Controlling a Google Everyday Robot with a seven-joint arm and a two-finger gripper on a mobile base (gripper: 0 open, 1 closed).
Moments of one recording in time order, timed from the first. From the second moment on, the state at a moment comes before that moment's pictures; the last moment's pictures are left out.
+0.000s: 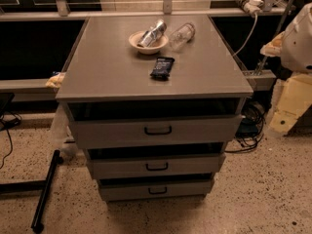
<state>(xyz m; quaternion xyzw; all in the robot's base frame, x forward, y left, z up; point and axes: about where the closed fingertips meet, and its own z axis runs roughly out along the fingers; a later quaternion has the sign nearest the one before) 0.438 -0.217 0.976 -0.60 0.78 -0.03 0.16</state>
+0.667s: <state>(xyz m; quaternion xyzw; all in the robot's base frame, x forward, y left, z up) 0.437 -0.212 0.944 -0.61 0.77 -0.01 0.17</state>
